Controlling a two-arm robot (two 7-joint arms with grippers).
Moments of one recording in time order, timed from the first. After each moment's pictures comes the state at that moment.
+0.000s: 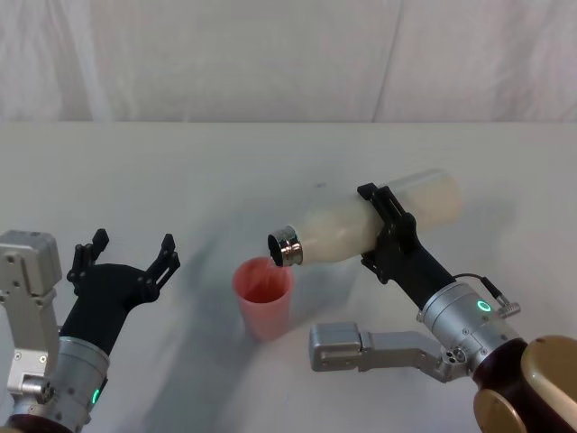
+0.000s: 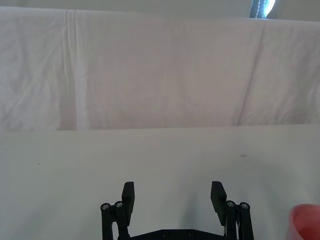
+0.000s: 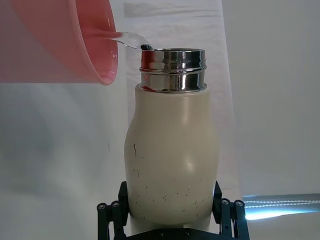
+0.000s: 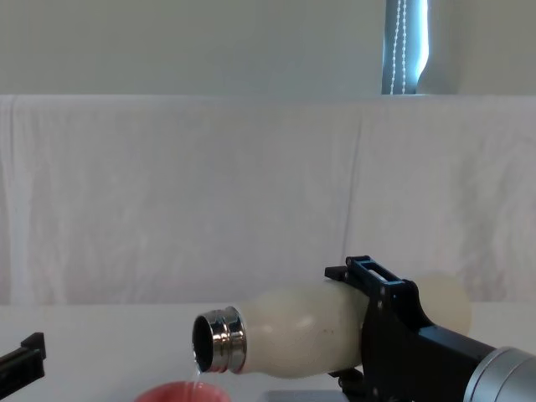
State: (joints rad) left arm 0.27 0.24 0.04 -1.85 -0.25 -0.02 -0.02; right arm 0.21 0.36 -0.67 -1.61 -1.09 0.09 -0.03
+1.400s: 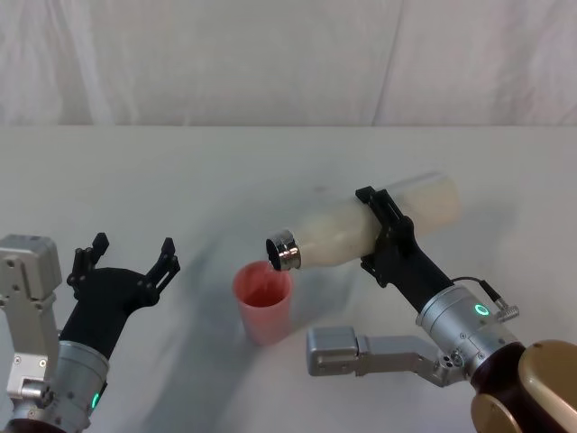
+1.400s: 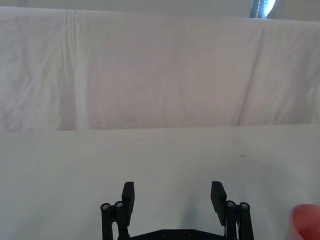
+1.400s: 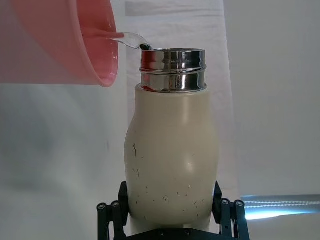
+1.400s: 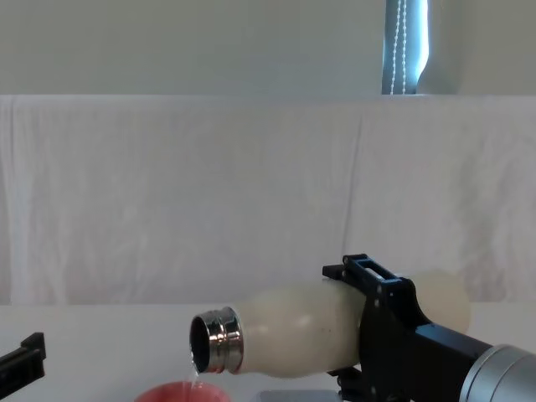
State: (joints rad) left arm 0.27 0.24 0.04 -1.85 -0.25 -0.02 -0.02; right arm 0.21 0.36 -0.67 -1.62 -1.11 0.10 -0.01
